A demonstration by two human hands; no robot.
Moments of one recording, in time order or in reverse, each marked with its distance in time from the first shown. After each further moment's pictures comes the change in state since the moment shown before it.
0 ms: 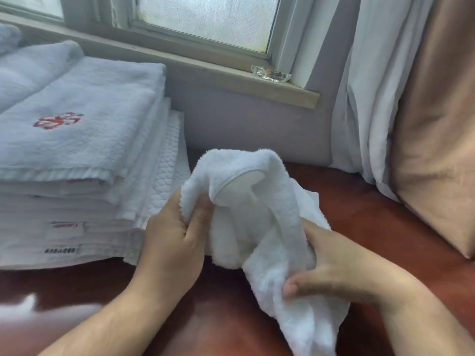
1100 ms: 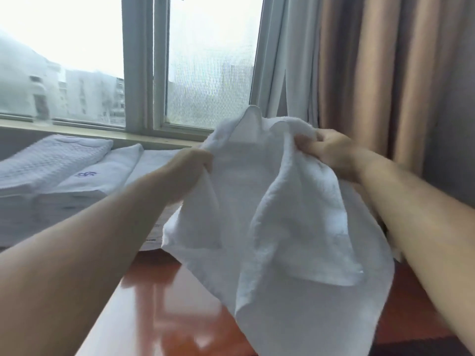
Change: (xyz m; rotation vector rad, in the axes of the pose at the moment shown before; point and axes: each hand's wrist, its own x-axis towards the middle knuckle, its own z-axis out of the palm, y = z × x) left_hand 0.002 0.230 -0.085 -0.116 -0.342 -0.232; right_hand -0.127 -0.173 -0.126 0.247 0.511 -0.173
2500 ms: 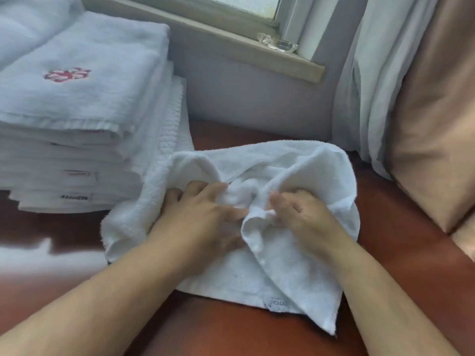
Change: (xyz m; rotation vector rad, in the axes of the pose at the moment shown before) left_hand 0.052 -0.217 0.054 1.147 -0.227 0.130; right_hand 0.020 0.232 0.144 -0.331 -0.135 0.198
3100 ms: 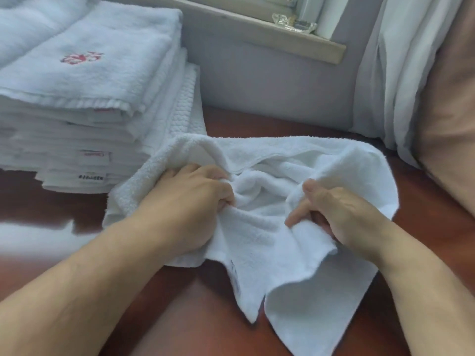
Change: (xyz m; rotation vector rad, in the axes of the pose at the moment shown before) left_hand -0.011 -0.010 -0.020 0.004 -0.002 -0.069; right_hand -0.022 -0.008 -0.023 0.056 -0.205 0.073
